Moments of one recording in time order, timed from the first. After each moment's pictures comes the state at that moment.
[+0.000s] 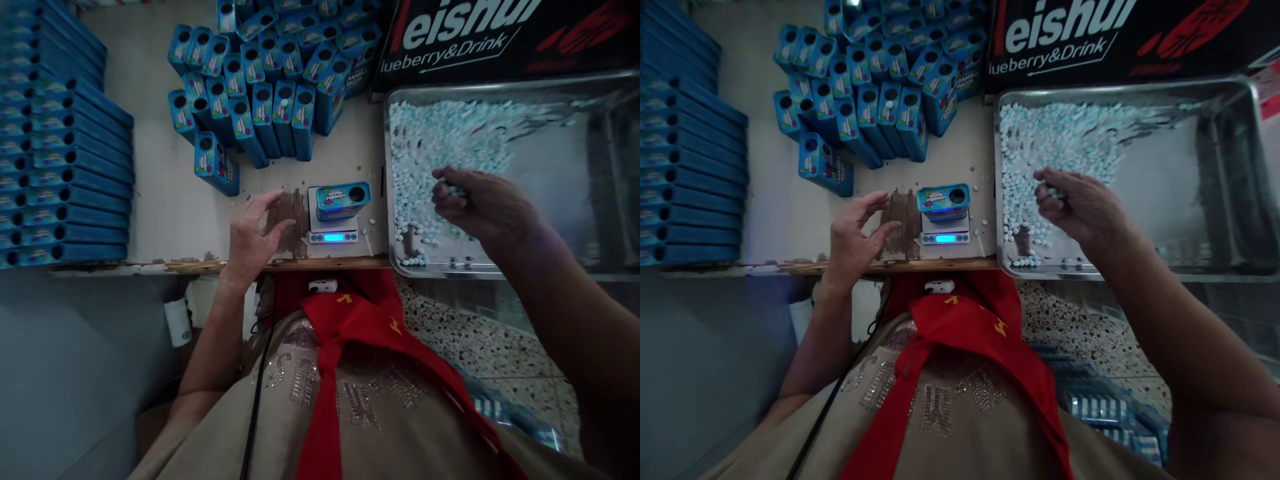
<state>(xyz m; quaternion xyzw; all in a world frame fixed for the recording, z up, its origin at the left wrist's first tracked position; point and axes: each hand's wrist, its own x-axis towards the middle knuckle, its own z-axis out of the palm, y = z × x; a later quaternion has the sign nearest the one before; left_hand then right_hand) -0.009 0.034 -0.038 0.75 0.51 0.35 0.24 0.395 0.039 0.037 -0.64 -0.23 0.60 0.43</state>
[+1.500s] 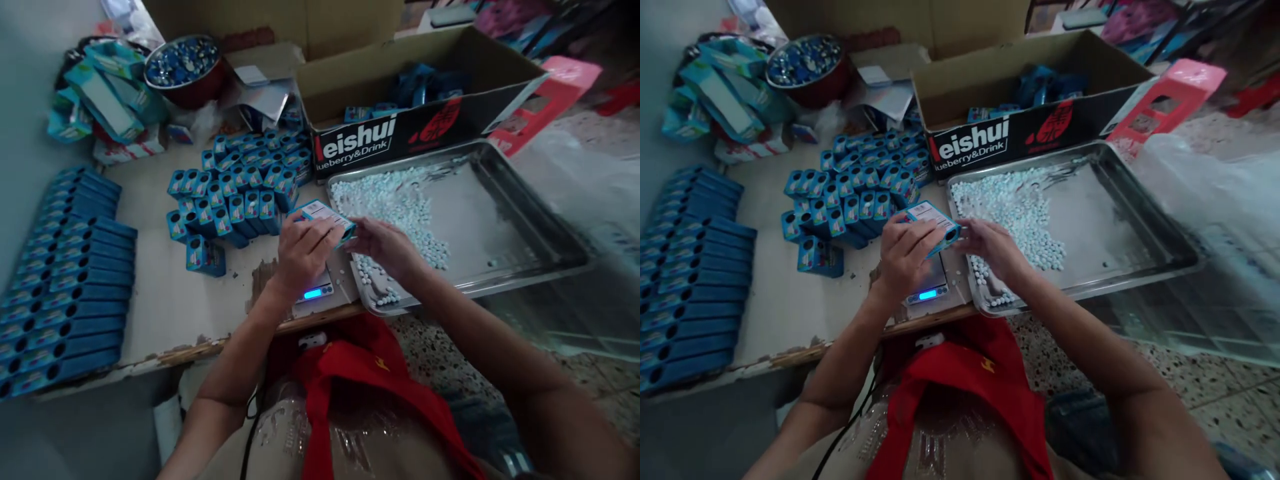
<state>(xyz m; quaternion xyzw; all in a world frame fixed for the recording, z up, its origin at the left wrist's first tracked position) 0.116 0.118 -0.004 0.89 0.24 0.37 -0.05 0.351 0.052 0.000 -0.51 -0.33 0.59 0.53</state>
